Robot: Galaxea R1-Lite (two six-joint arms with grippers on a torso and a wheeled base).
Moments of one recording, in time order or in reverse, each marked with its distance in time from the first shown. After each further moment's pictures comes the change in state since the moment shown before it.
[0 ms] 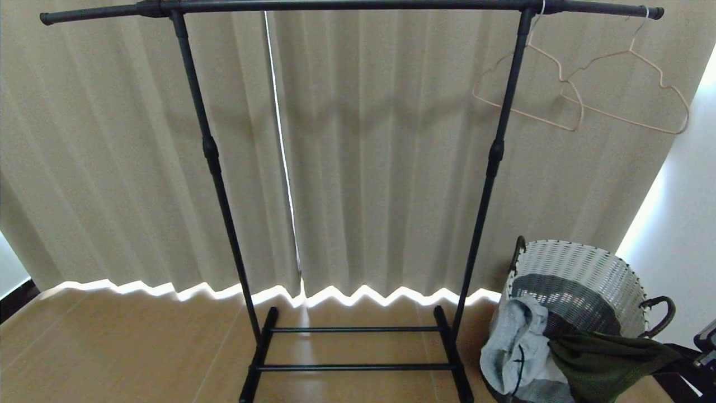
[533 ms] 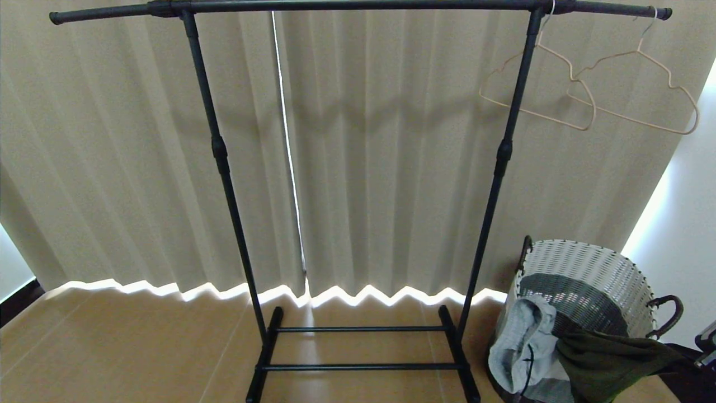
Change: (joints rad) left arm 0.000 0.000 0.000 0.000 -0.002 0.006; right arm 0.001 0.002 0.000 0.000 0.000 -0.001
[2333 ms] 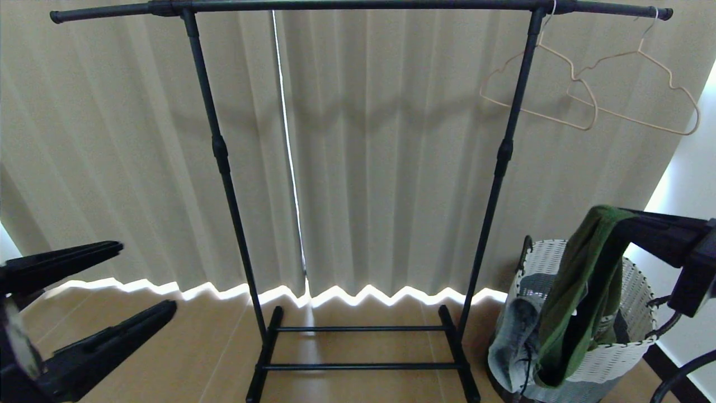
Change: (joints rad) left arm -0.306 0.917 -0.426 -0.442 -0.317 0.149; right arm 0.396 0.158 -0.492 -0.002 0.065 0.452
